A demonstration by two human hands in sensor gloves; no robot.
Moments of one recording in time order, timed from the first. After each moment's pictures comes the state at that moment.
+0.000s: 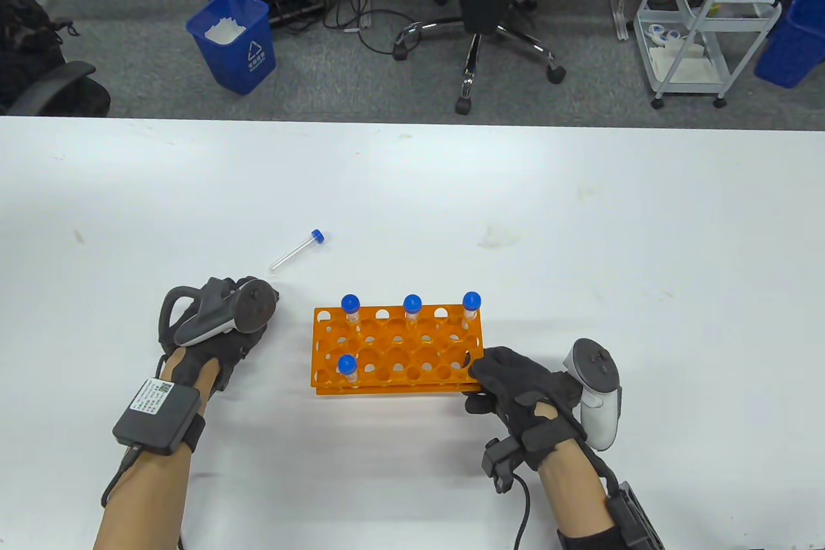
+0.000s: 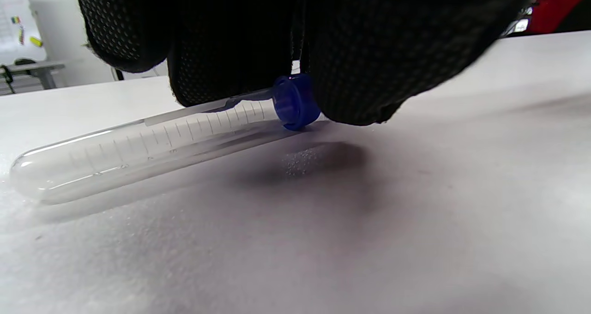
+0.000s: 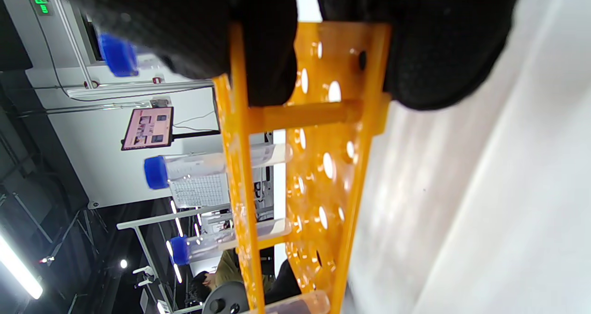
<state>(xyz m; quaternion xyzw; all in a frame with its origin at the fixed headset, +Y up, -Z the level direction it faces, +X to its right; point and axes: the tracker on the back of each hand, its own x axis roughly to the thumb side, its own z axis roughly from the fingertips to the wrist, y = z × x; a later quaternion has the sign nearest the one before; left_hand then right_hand) -0.276 -0.738 -0.294 -0.08 -0.13 -0.06 0.99 0.145 -0.738 -0.189 -0.04 0.21 0.66 0.72</state>
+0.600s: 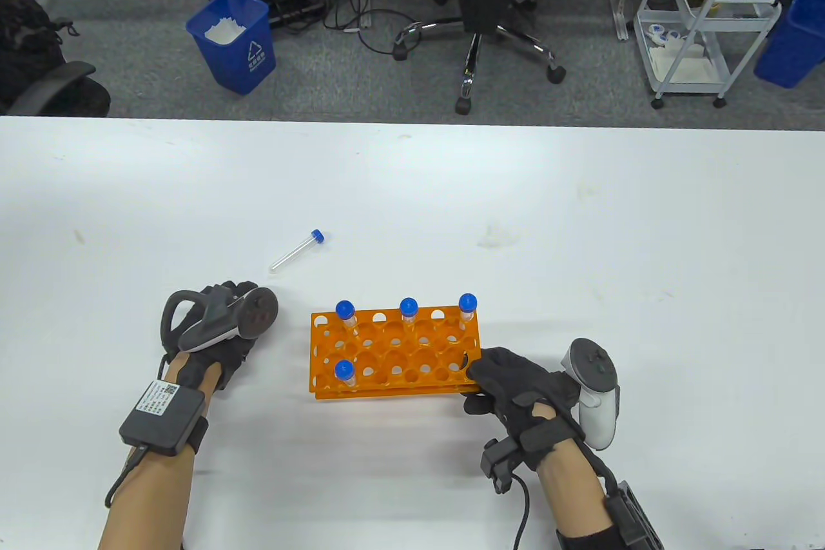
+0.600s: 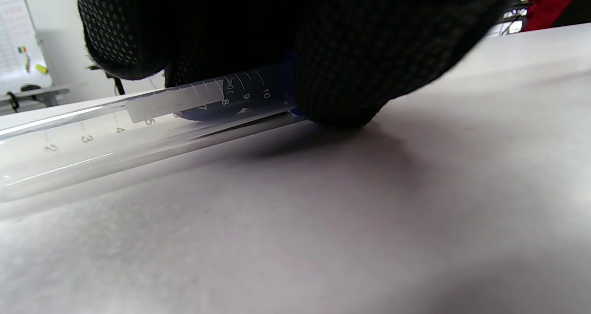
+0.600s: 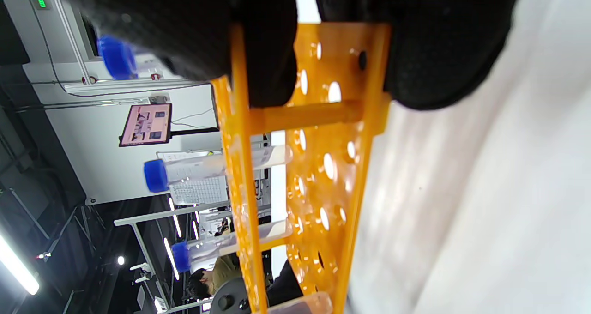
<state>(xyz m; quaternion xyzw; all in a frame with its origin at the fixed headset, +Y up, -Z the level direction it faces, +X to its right) -0.276 -0.748 -0.294 -0.05 -0.13 -0.08 0.99 0.143 -0.739 -0.189 -0.04 0.21 0.67 0.71</state>
